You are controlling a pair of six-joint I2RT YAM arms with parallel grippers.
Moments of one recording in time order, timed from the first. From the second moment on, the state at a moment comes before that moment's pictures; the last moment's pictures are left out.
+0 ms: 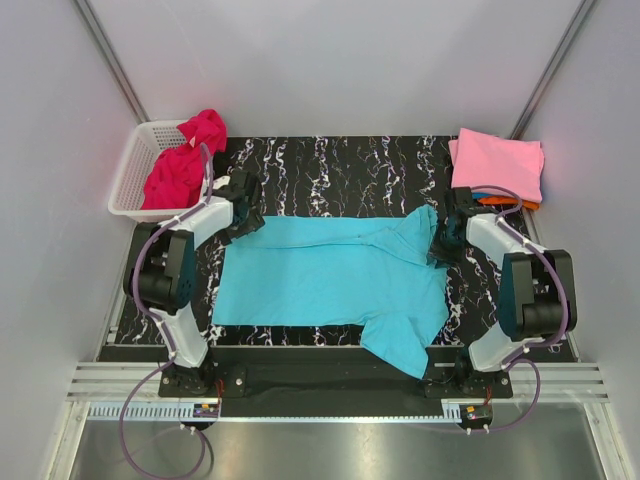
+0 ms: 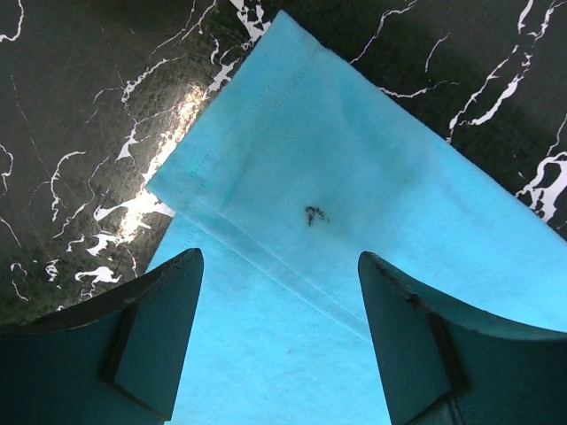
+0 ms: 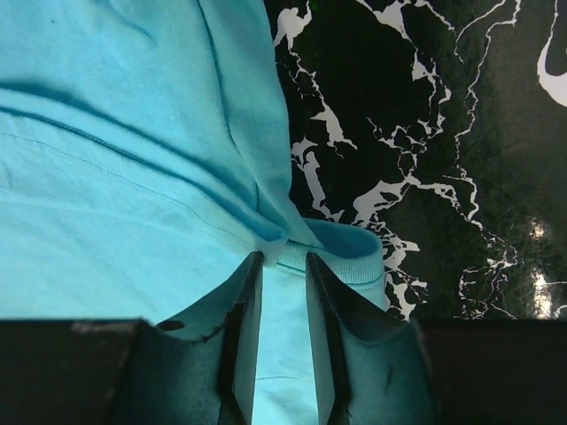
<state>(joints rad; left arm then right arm) -0.23 1.81 1.21 -0.57 -0.34 -0.75 0.08 1.61 0.99 -0.64 -0.02 0.46</state>
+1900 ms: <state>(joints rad) -0.23 1.82 1.23 -0.56 -0.29 -0.73 0.08 1.45 1.04 -0.75 0.05 0.47</state>
